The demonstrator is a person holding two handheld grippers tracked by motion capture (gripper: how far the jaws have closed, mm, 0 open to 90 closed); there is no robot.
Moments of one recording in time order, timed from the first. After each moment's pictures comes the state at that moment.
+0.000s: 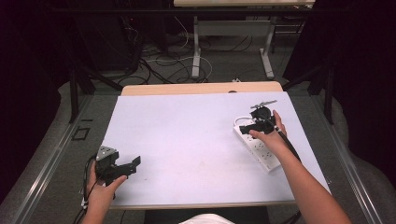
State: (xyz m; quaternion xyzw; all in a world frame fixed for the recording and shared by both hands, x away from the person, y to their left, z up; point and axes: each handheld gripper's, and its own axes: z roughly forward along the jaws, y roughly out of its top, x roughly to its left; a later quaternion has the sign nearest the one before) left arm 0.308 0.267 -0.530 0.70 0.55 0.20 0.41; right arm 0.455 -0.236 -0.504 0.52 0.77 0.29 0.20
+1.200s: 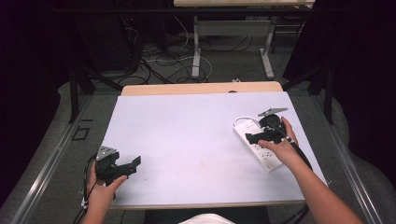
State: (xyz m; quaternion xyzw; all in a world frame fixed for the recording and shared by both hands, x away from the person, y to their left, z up) left arm 0.308 0.266 -0.531 0.70 0.55 0.20 0.41; right arm 0.405 -0.249 -0.483 0.49 0.79 0.31 0.21
